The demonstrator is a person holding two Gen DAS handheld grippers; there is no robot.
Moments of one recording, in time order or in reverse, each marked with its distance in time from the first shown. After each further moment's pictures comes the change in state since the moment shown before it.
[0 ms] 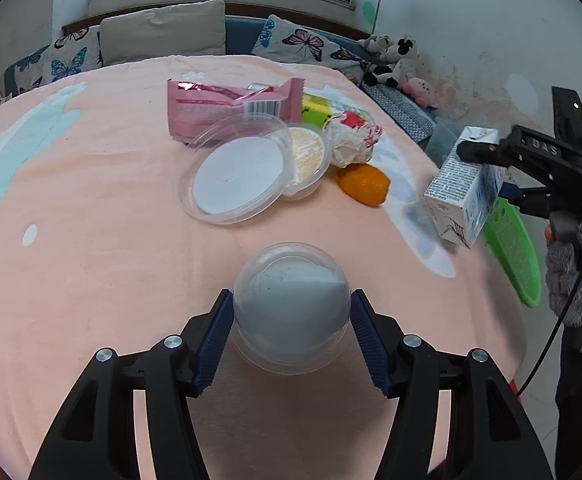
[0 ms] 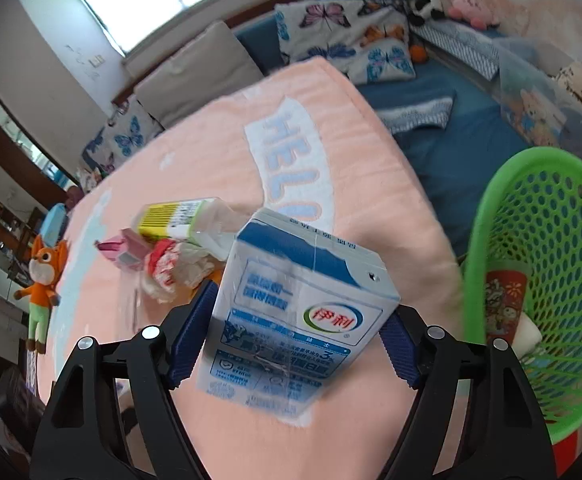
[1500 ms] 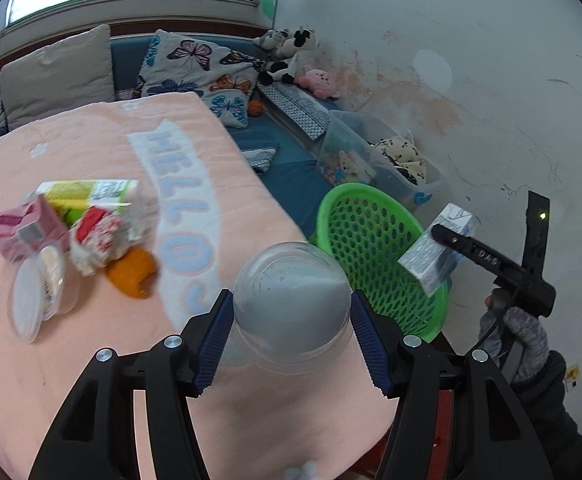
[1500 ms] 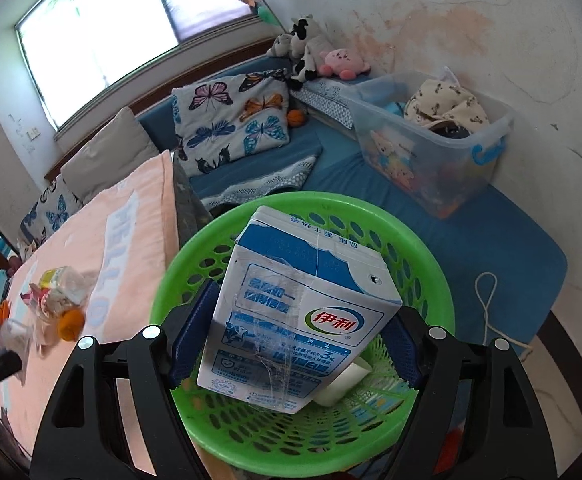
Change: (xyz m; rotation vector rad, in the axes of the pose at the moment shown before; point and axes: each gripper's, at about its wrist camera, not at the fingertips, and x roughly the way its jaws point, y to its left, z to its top) left arm 0.011 -0.178 0.067 0.170 0.023 -0.238; right arm -0.098 -0.202 -0.024 0.128 -0.231 -0.263
